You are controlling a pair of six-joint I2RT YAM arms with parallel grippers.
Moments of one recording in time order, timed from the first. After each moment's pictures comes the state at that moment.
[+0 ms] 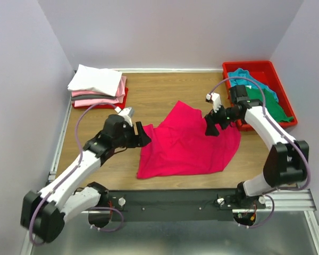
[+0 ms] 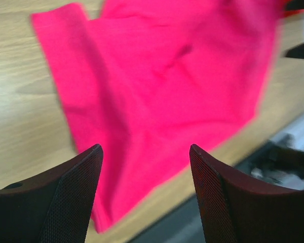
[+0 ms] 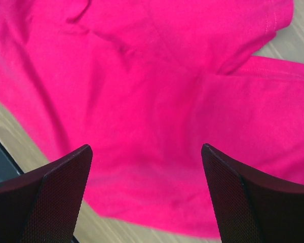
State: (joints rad) left arm -0.49 0.88 0.67 -0.36 0.25 -0.57; right arm 0.14 1.44 1.13 -0.82 -0.58 -0.63
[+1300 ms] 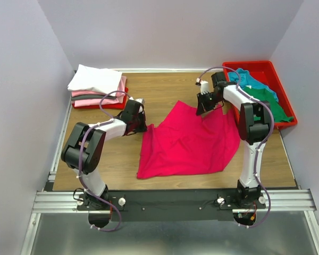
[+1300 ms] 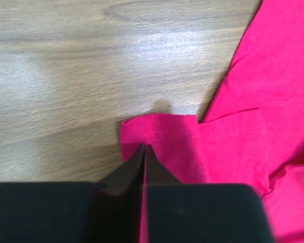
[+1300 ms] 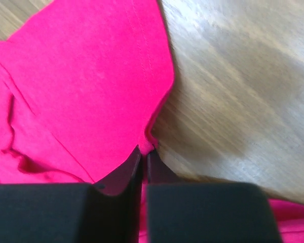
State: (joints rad) left arm -0.40 1.73 0.91 -0.03 0.13 -0.45; right arm 0.16 2.19 1.69 -0.71 -0.56 -0.29
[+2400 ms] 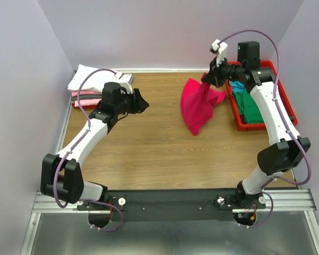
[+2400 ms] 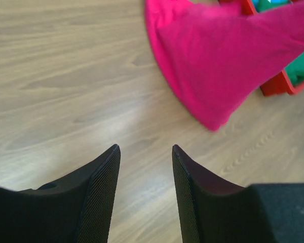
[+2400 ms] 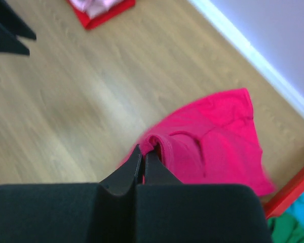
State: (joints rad) left arm -0.28 1.36 1.03 -0.08 0.35 -0.35; right arm 0.18 1.68 1.88 -0.76 -0.65 -0.39
